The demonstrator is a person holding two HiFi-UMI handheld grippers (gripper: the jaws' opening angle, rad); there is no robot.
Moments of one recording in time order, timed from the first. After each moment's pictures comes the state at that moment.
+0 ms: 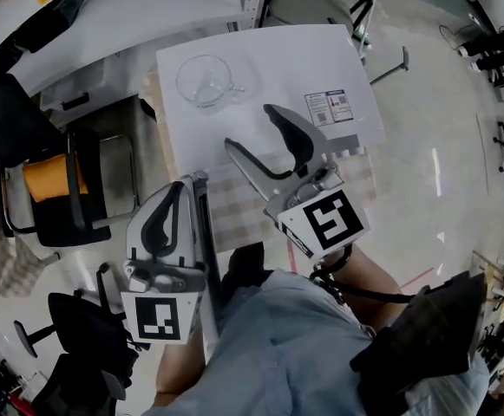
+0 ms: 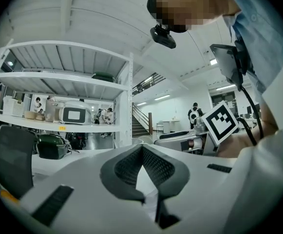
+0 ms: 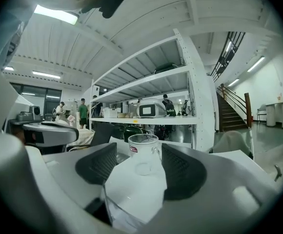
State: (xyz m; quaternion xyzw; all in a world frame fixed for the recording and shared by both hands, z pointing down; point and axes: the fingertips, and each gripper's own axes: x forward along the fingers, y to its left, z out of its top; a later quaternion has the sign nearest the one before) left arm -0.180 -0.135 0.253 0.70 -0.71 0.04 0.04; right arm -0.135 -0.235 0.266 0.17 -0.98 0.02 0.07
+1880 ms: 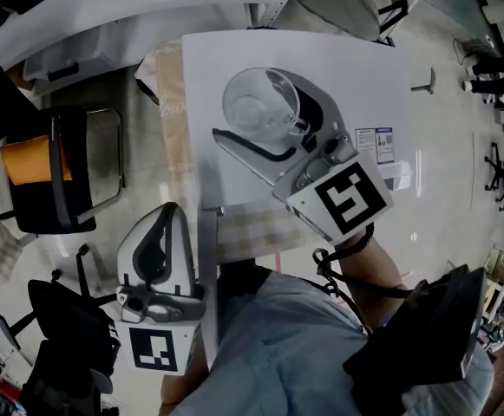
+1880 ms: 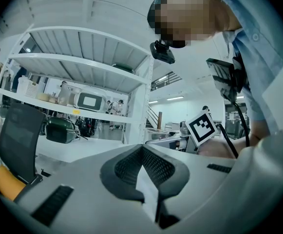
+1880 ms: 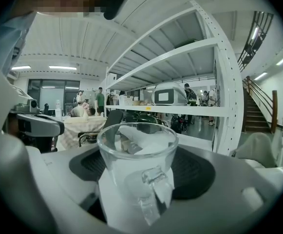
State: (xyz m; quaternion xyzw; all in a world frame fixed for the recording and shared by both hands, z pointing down) left arm -0.254 -0.149 0.295 0.66 -0.74 -0.01 0.11; right arm -0.246 -0.282 0.312 0.06 -0.99 0.01 0.15
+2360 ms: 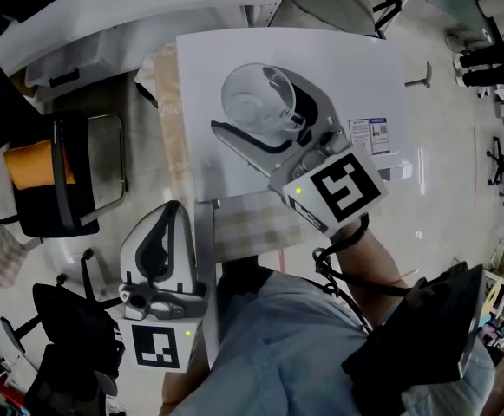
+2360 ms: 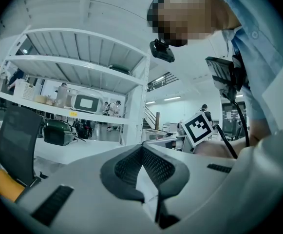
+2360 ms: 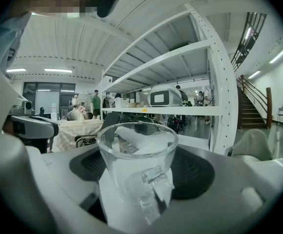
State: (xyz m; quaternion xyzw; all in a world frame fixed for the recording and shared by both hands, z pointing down) left arm -0.239 -0.145 0.288 0.68 -0.73 0.00 0.09; right arm -0.234 -0.284 0.309 0.08 -0.99 0.01 0.13
